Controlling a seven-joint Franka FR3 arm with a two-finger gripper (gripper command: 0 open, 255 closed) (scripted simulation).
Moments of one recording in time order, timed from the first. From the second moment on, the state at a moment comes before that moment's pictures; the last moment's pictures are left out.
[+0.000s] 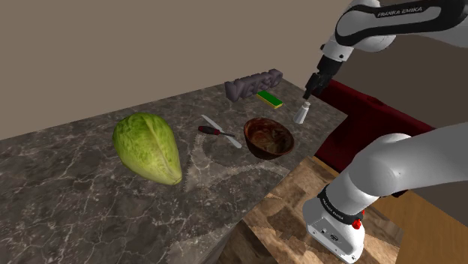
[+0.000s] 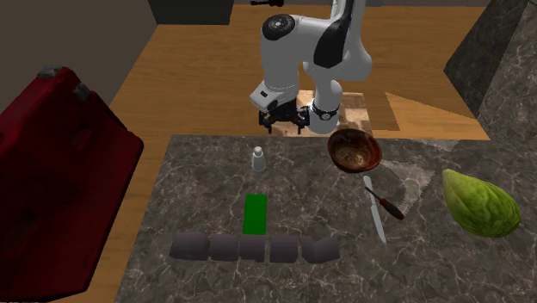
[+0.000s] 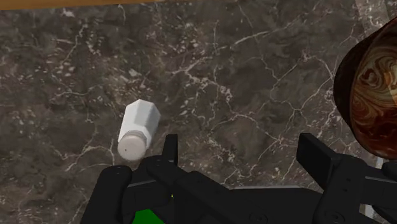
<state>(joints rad) -0.11 -0.57 -0.42 -2.52 -0.16 1.92 -0.37</state>
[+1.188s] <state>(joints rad) -0.06 -0.26 -0.65 -2.49 -0.06 2.27 -0.63</state>
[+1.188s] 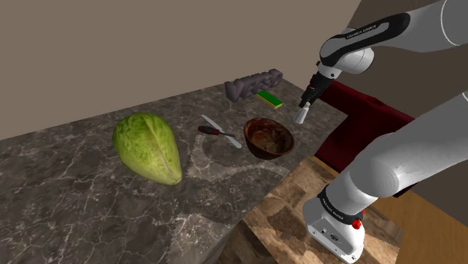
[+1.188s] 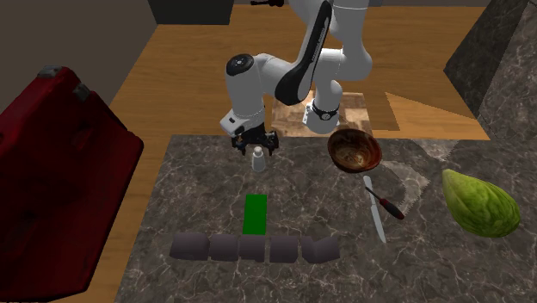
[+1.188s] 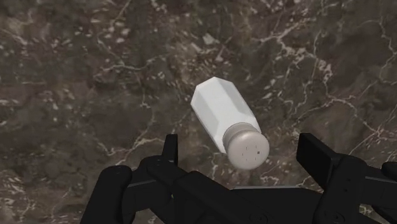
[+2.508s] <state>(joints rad) -0.07 -0.29 -0.63 -2.46 -0.08 2.21 -0.61</state>
